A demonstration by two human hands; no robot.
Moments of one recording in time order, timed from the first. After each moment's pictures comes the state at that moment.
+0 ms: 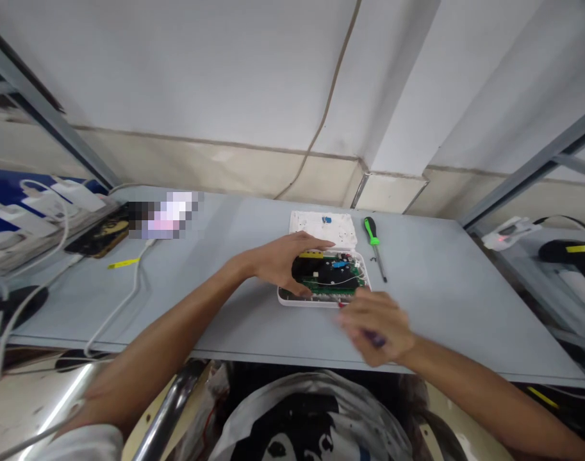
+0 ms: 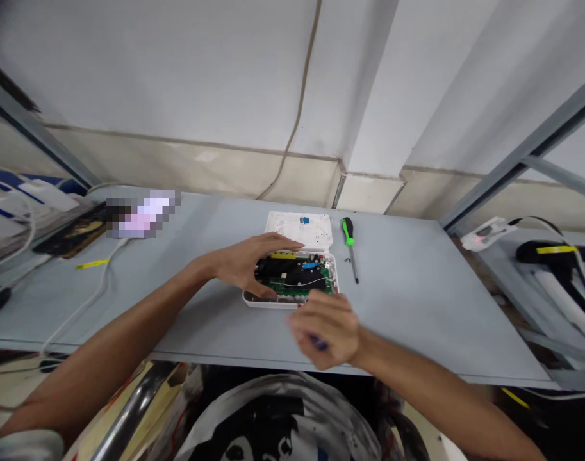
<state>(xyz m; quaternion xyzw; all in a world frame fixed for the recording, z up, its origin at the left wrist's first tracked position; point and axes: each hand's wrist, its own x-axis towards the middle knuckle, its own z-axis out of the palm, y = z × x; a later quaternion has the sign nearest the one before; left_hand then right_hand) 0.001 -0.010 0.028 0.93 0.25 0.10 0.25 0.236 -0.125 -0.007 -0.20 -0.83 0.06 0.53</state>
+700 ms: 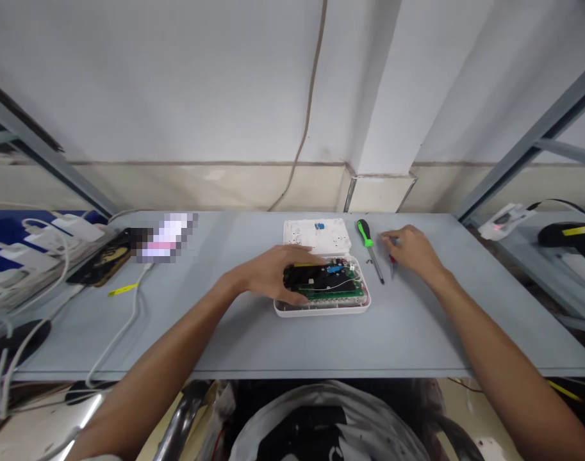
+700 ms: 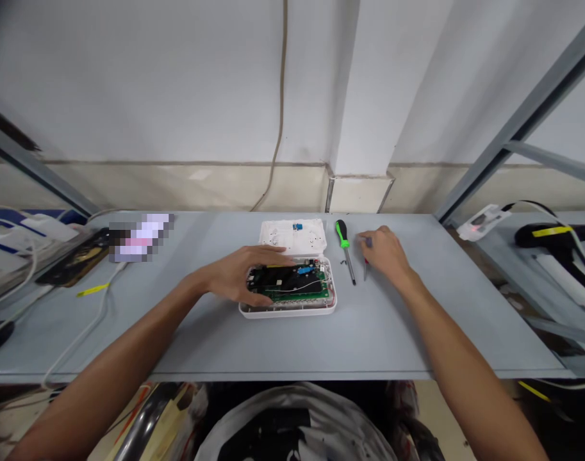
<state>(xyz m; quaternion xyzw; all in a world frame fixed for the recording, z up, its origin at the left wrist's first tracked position) -0.003 -0.007 0.032 0.93 0.24 0.09 0.25 0.371 -0.006 -0.039 -0.65 -0.67 0.05 0.35</state>
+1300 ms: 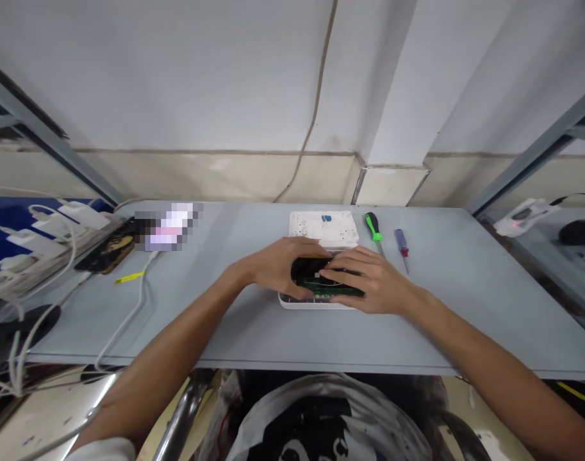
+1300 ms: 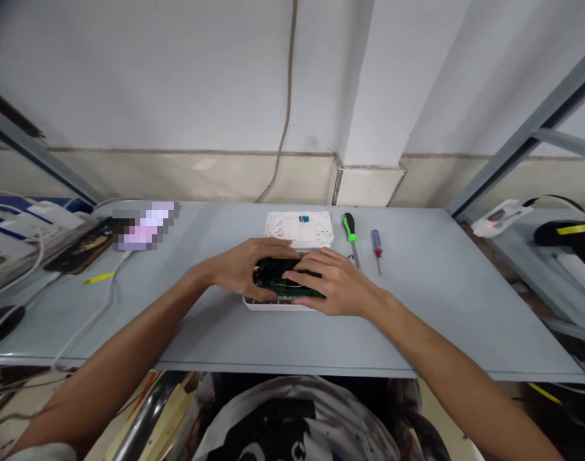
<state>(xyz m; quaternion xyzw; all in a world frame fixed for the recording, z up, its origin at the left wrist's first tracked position) 0.006 -0.011 0.035 0.94 0.23 0.09 0.23 0.262 -0.068 -0.013 -0.19 -0.92 -0.05 0.34</state>
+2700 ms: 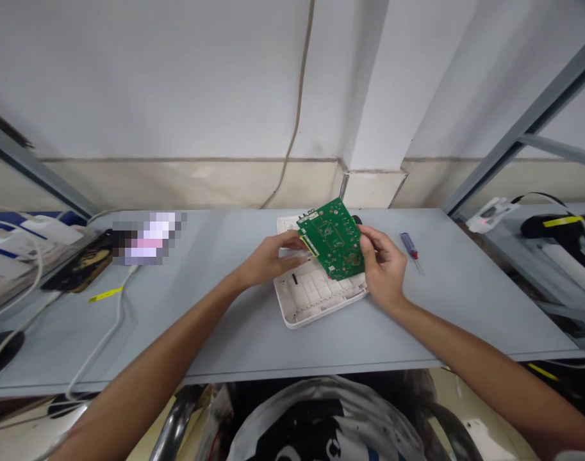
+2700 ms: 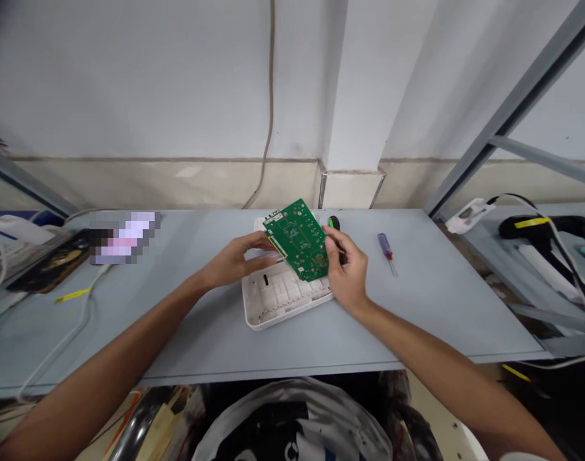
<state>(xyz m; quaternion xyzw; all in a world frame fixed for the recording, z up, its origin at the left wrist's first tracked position) 0.013 0.005 0.008 0.84 0.28 0.29 0.36 0.262 -0.063 -0.032 -0.47 -0.54 0.18 0.67</state>
